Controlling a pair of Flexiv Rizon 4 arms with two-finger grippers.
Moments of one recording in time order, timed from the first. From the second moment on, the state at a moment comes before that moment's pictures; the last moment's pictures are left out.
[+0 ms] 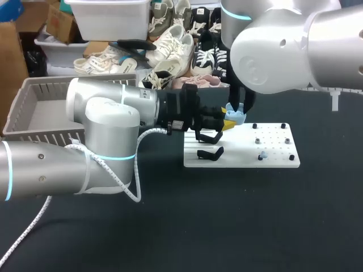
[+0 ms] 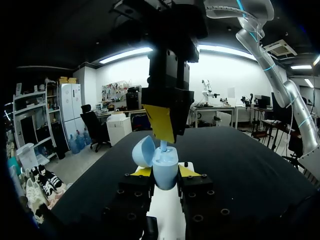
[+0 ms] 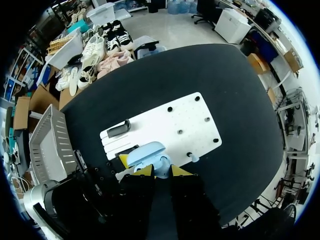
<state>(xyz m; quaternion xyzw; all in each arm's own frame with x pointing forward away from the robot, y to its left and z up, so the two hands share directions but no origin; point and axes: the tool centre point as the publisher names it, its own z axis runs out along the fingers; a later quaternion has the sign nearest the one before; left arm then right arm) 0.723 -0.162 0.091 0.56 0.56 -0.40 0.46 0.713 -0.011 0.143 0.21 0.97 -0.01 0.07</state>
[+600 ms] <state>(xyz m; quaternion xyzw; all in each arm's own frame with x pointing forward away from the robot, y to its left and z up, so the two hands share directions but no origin) 0.723 -0.162 0.091 0.56 0.56 -0.40 0.46 0.712 -0.008 0.134 0.21 0.98 -0.01 0.06</state>
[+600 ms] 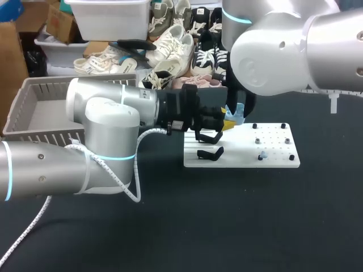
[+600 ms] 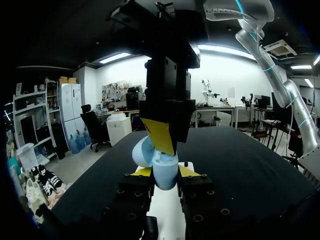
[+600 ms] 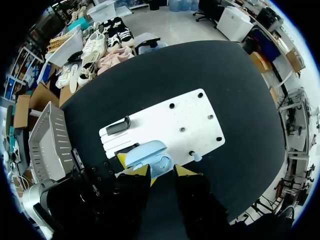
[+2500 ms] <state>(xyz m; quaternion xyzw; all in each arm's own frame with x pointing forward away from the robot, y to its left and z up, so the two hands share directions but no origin) 0.723 -0.162 0.091 0.56 0.56 -0.40 0.46 0.670 -0.066 0.058 0.23 0.95 0.04 0.19</state>
